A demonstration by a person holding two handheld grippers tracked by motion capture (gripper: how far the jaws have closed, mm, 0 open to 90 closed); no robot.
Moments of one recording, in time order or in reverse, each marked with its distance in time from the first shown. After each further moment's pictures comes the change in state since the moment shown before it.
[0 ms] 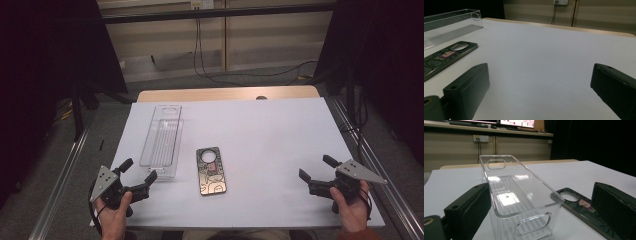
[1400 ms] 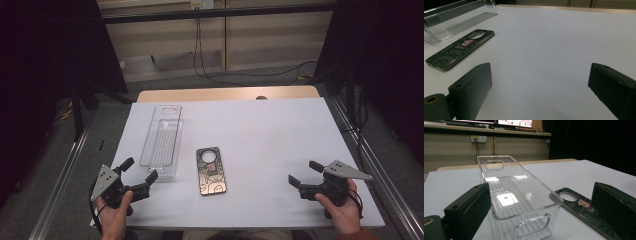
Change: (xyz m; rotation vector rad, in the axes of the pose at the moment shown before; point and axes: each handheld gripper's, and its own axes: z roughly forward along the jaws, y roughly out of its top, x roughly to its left) left arm 0.000 0.001 0.003 0.009 -0.007 0.006; right arm 0.019 -0.002 0.013 0.106 0.101 0.040
